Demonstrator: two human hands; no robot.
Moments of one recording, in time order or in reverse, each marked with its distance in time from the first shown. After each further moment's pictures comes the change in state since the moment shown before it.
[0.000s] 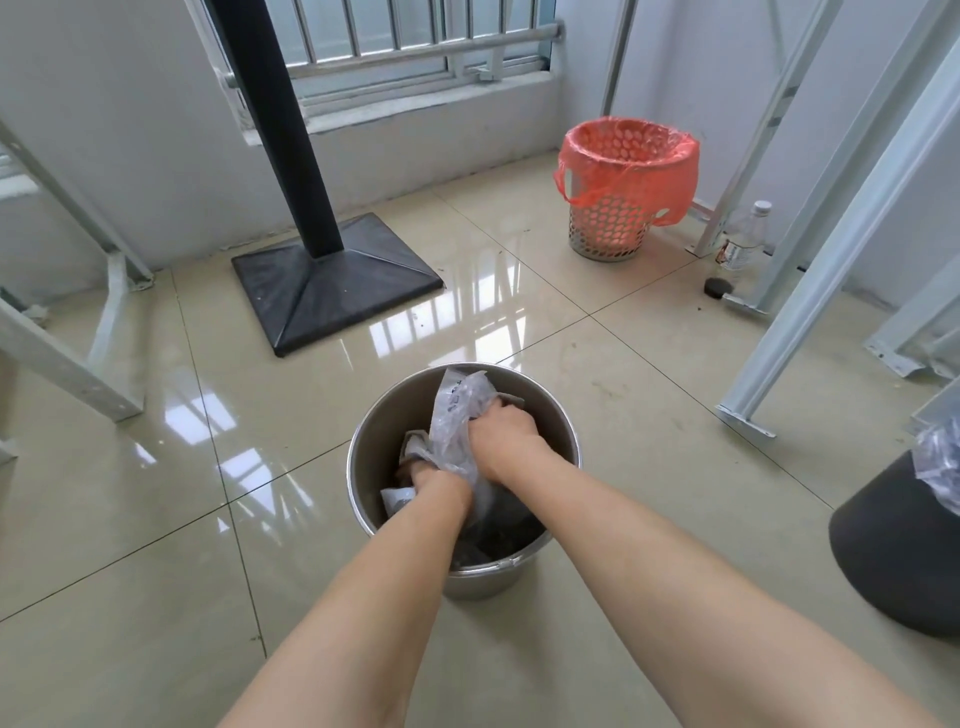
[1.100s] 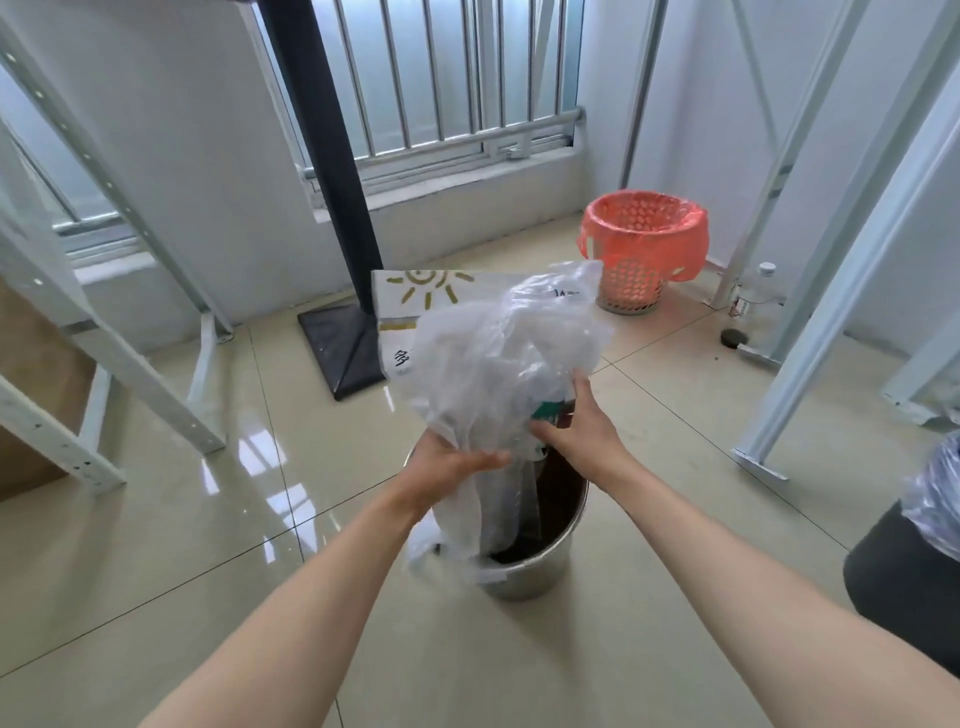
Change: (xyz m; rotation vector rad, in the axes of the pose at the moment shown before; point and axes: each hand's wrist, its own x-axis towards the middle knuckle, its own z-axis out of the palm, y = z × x) left_hand -0.129 -0.083 -0.052 -1.414 0.396 0.822; right_hand -0.071 0.058 -0.033 1.253 0.500 0.088
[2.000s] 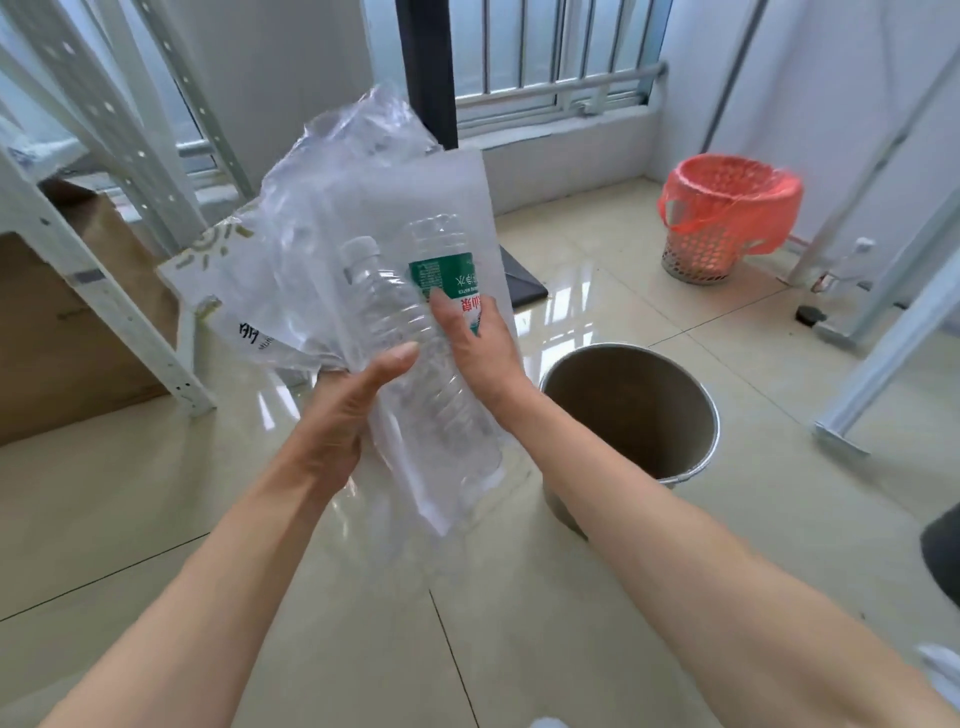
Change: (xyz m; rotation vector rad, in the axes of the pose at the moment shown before) left_hand -0.133 0.028 -0.189 -0.371 0.280 0.139; right_hand -0.055 -0.189 0.193 0.394 -0.098 -0.161
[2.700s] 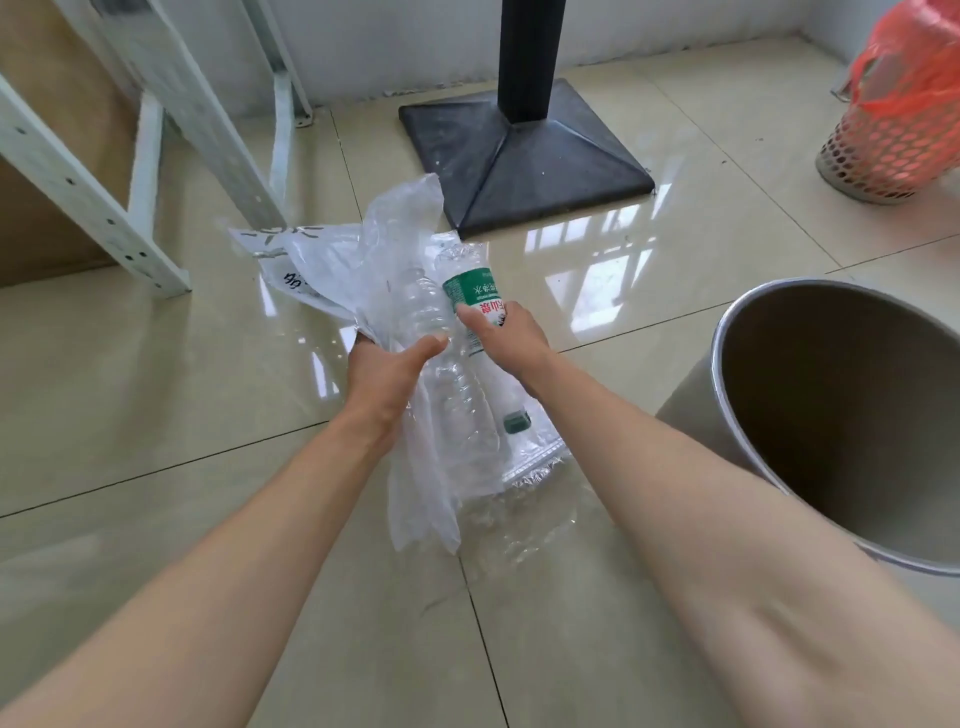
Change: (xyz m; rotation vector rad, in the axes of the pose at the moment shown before) left_hand 0.126 -0.200 -0.112 0.216 0.455 -0.367; right_hand 0.148 0.251 0.107 -0.371 -0.151 0.404
